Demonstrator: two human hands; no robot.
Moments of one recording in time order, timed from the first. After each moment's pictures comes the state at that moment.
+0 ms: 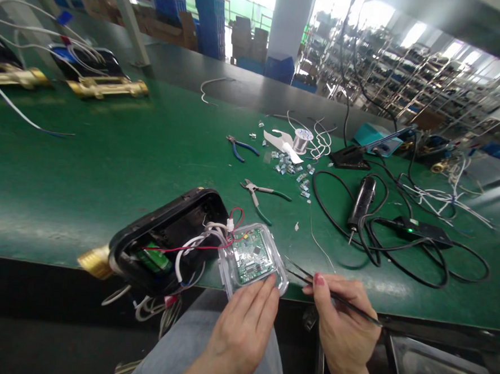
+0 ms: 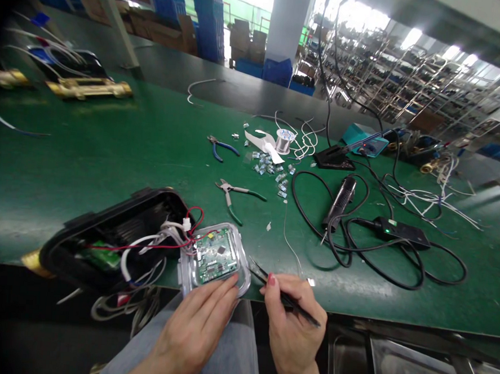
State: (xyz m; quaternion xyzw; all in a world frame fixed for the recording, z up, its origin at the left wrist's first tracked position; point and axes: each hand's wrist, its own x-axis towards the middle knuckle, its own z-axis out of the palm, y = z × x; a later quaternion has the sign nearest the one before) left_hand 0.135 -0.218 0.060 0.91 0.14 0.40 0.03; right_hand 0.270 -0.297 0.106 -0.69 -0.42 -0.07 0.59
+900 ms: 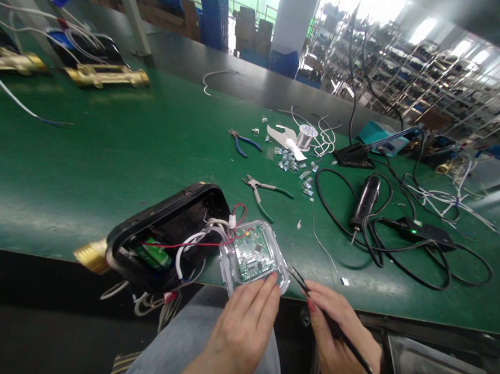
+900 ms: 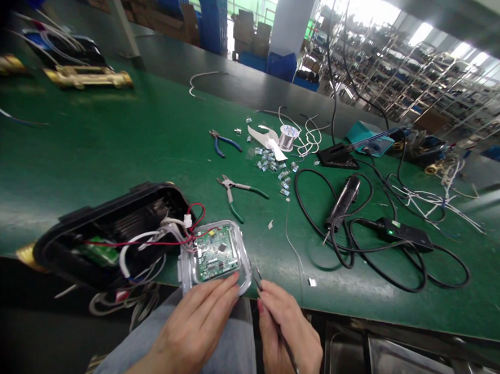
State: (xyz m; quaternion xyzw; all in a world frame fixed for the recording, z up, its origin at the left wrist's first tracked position) left_hand 0.135 -0.220 0.060 0.90 0.15 0.40 0.06; right_hand 0.266 -0.324 0.102 -0.68 -0.56 -0.04 0.47
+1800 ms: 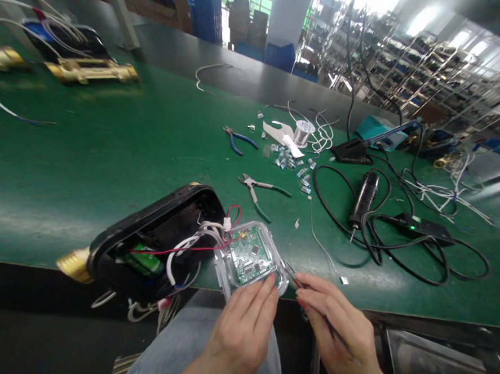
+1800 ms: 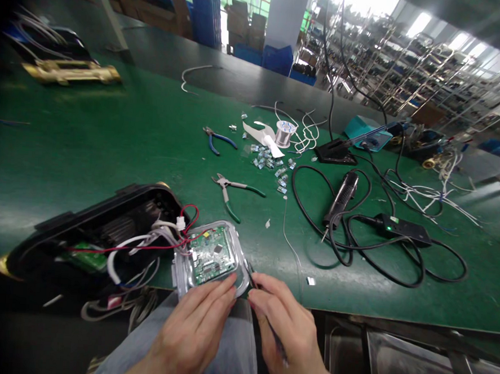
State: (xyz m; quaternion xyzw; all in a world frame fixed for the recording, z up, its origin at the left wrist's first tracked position) left_hand 0.138 -0.221 0.056 0.90 0.16 0.39 0.08; right_hand 0.285 -0.323 0.113 -0.64 -0.65 0.04 0.40
